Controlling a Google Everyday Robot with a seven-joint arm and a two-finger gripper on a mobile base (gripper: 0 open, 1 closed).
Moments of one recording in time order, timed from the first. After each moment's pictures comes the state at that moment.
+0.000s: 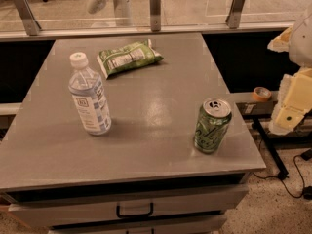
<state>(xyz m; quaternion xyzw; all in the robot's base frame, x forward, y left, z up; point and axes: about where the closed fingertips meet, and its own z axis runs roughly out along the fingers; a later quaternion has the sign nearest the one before) 0.438 -0.216 0.979 -0.60 0.78 -0.04 0.16</state>
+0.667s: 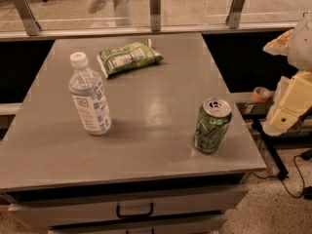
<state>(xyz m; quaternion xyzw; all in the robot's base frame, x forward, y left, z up) 0.441 -0.211 0.972 -0.60 0.78 -0.01 0.20</state>
